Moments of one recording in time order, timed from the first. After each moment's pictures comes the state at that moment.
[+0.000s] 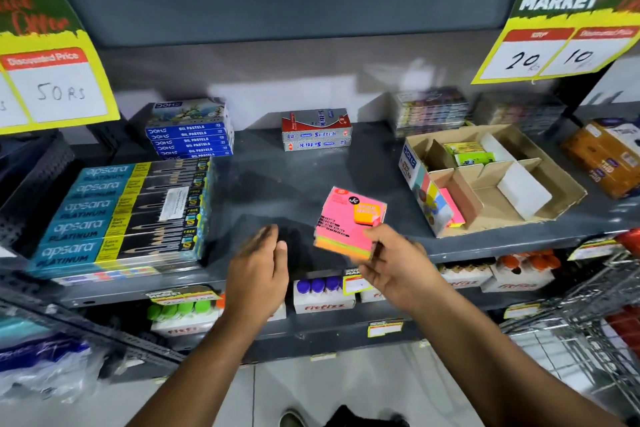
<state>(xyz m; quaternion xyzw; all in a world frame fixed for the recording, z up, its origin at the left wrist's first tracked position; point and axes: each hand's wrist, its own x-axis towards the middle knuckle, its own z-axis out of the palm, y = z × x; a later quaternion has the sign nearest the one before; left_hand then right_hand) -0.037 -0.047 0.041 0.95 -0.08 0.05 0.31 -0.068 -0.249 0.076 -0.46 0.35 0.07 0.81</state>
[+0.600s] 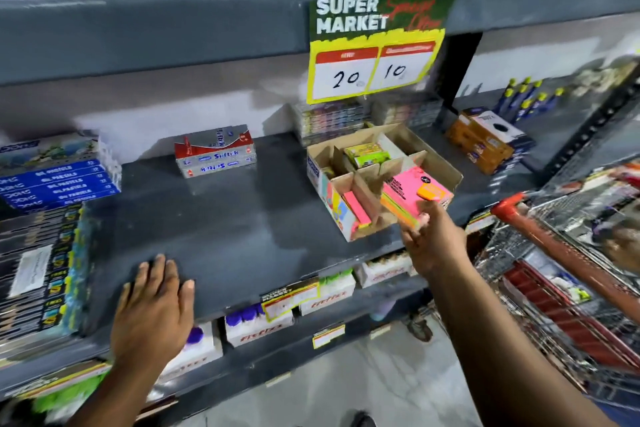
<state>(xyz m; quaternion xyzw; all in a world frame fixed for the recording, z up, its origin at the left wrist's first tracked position) 0.001 -0.040 0.005 0.99 -0.11 0.01 0.05 -0.088 -0.413 0.082 -0.33 0.47 -0.24 0.78</state>
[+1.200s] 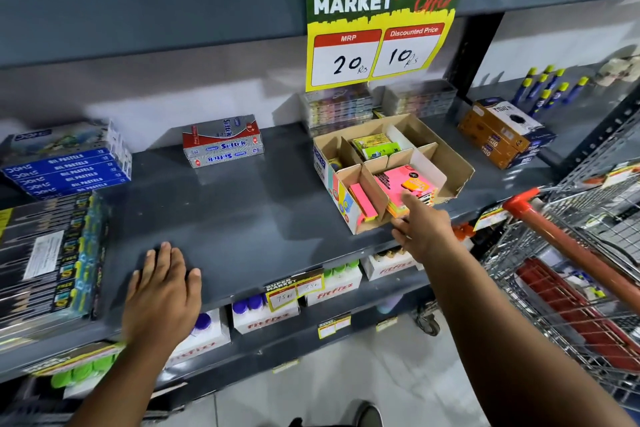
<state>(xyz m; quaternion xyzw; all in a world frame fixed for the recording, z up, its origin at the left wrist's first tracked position) 0.003 -0.043 -0.002 0.99 -0.10 0.04 0.06 -0.063 -0.419 0.069 -0.43 0.53 -0.13 0.71</state>
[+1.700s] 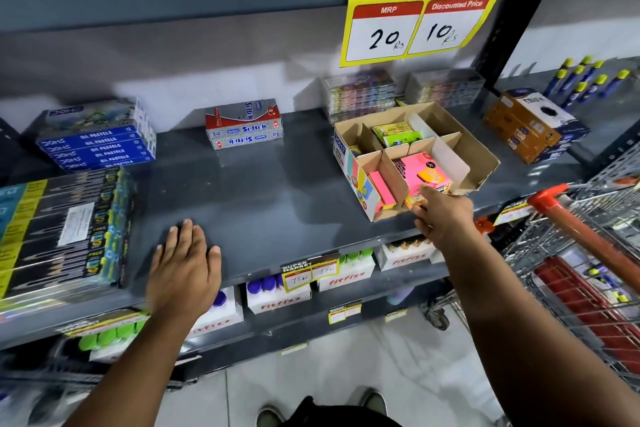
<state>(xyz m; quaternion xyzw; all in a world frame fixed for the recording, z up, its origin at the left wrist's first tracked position) 0.002 -0.043 -0.007 0.99 -0.09 0.05 0.05 -0.060 -0.425 0.062 -0.49 0.51 -0.12 0.69</state>
